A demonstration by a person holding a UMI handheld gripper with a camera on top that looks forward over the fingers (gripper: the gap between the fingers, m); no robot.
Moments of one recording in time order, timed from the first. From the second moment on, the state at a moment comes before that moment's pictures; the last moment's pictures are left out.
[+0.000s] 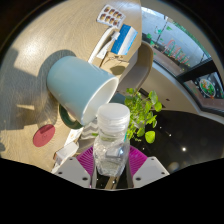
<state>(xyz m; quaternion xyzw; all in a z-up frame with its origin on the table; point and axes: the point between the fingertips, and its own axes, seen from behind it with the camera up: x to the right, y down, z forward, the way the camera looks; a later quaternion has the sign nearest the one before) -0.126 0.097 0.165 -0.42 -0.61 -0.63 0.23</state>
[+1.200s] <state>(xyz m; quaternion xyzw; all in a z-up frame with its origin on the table) -0.051 0.074 0.031 -0.86 -0.04 0.00 0.50</state>
